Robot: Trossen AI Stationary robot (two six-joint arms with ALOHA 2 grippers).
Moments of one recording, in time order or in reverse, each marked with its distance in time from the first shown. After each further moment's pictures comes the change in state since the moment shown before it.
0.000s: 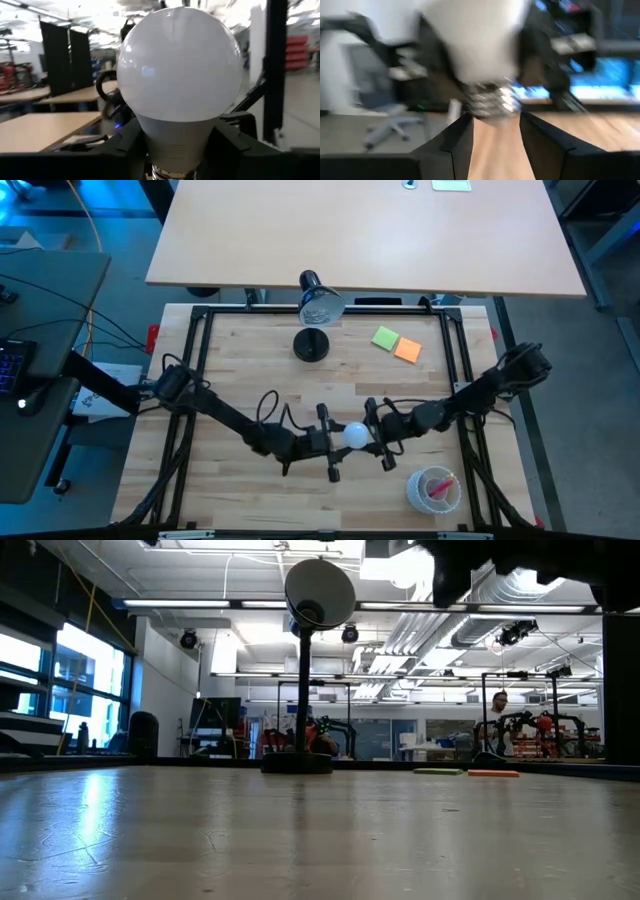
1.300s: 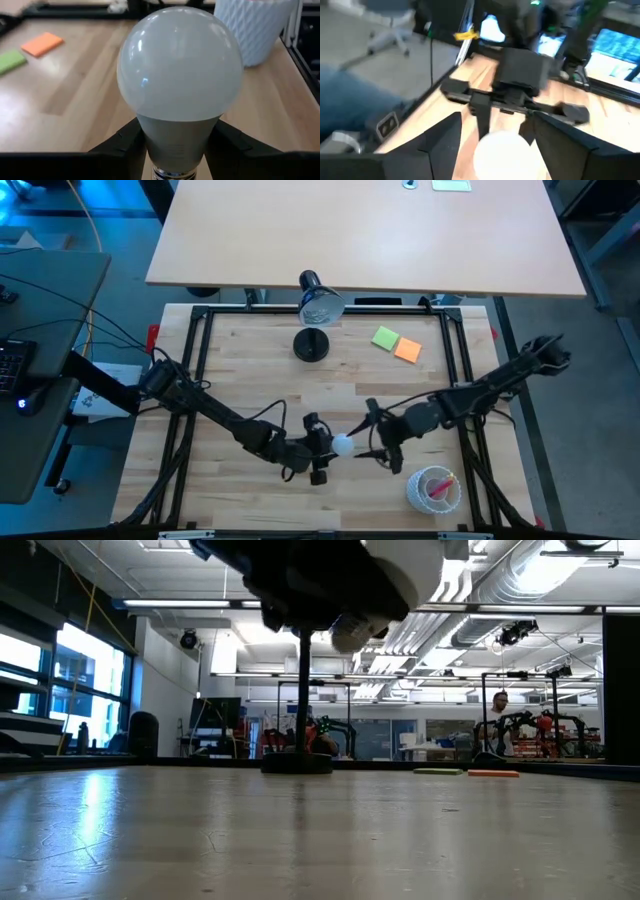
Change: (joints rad) left arm -0.019 -0.093 0.001 -0.921 0.069 -0.510; right arm 0.030 -0.212 0.362 -0.991 -0.088 -0.203
